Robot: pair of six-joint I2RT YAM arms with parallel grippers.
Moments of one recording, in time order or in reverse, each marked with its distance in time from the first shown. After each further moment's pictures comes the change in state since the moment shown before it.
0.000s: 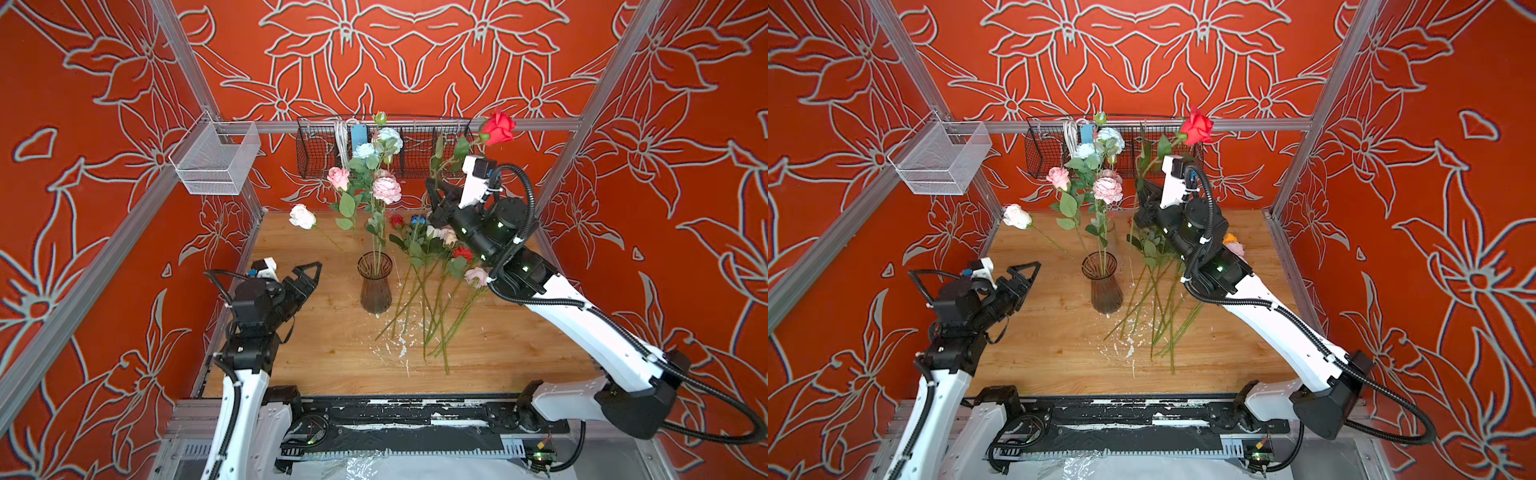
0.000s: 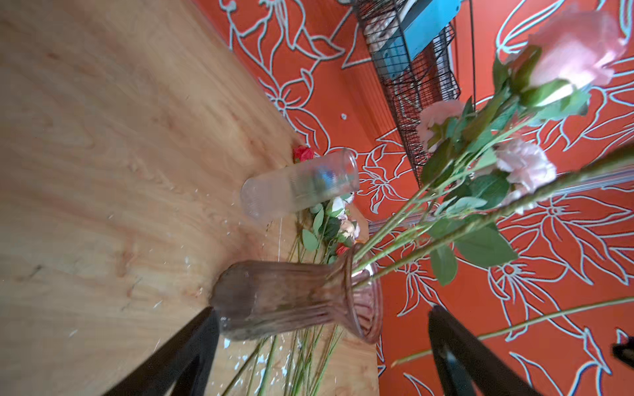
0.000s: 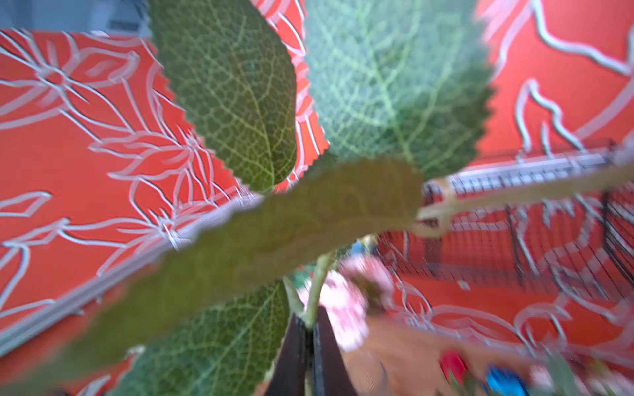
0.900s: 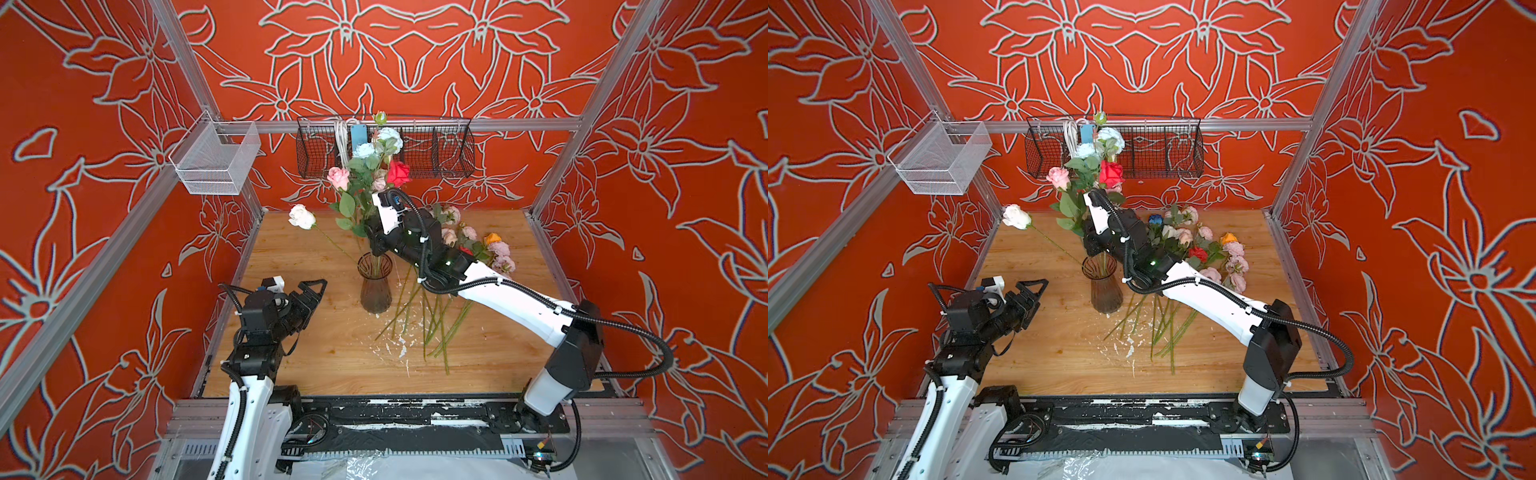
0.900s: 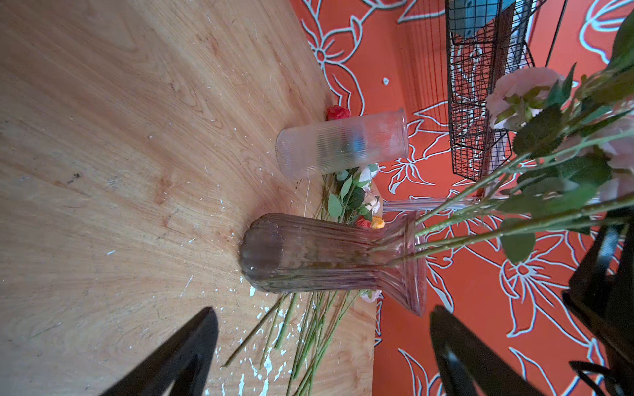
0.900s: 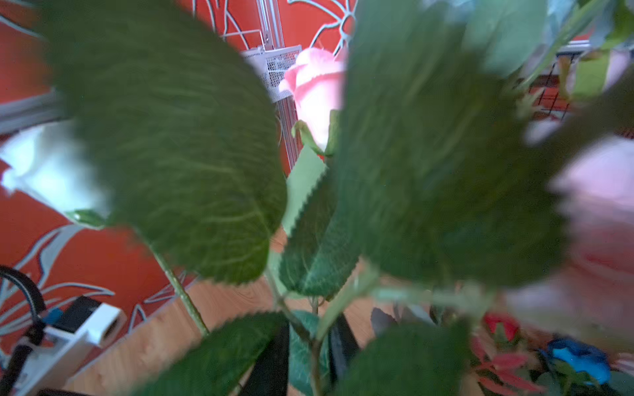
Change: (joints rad) left arm 0.000 0.008 -0.082 -0.029 0.048 -0.058; right arm 0.144 0.315 0.045 -0.098 -0.030 -0.146
